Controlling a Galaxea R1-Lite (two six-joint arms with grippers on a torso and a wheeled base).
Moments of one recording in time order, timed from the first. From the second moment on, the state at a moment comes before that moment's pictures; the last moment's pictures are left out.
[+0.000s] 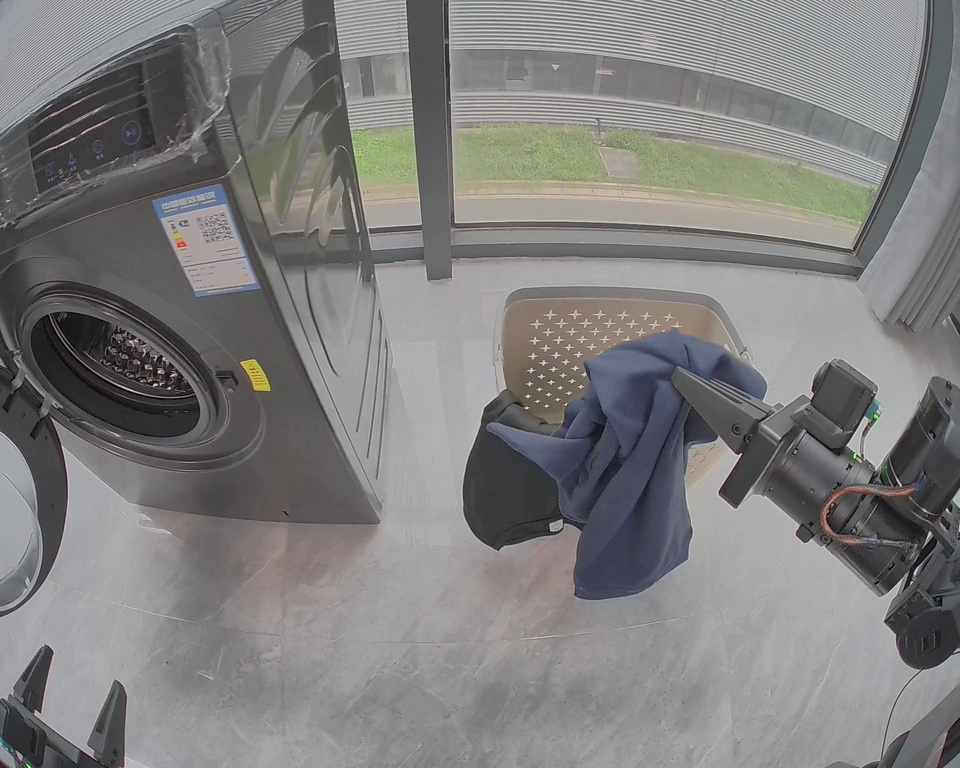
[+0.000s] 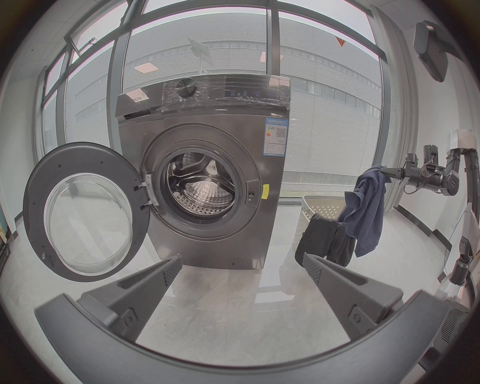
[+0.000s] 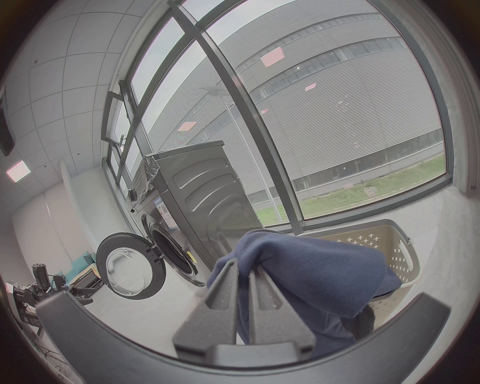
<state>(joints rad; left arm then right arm) 0.00 0.02 -0.02 0.00 0.01 -0.04 0.63 1.58 -0.44 -1.34 0.01 0.20</state>
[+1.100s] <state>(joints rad) 0.00 0.02 -0.02 0.00 0.01 -0.04 0.63 1.58 -0.44 -1.34 0.01 0.20</state>
